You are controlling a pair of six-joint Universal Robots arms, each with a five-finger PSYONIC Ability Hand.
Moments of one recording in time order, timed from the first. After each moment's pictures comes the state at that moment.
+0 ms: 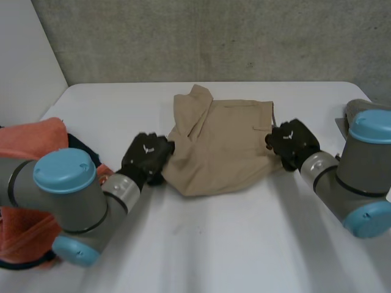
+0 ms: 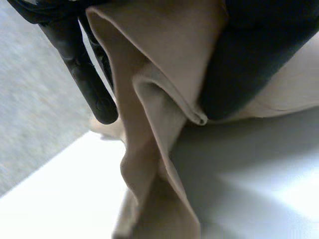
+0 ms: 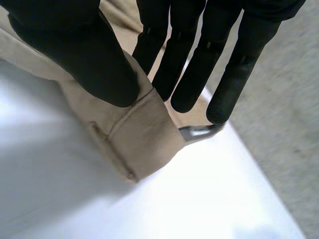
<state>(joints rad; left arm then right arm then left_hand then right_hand) 4.22 -2.10 -1.68 3.62 -1.42 3.46 1.89 -1.03 1.51 -0.20 1.36 2.46 0.97 0.97 0.97 0.98 0.81 1.10 1.18 1.20 1.20 1.01</state>
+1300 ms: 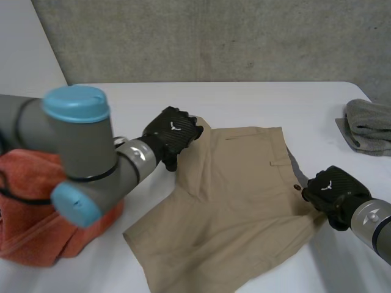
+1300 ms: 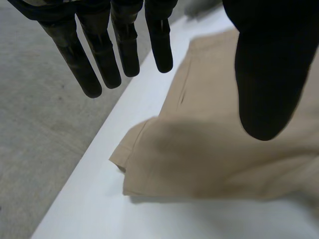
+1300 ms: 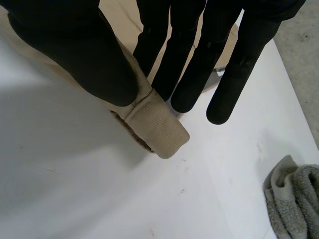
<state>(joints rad) 4.16 -2.19 -1.19 3.13 -1.31 3.80 1.73 -1.44 1.92 0.10 1.36 2.15 0.46 0.45 0.46 0.44 0.26 1.10 1.18 1.20 1.20 1.01</state>
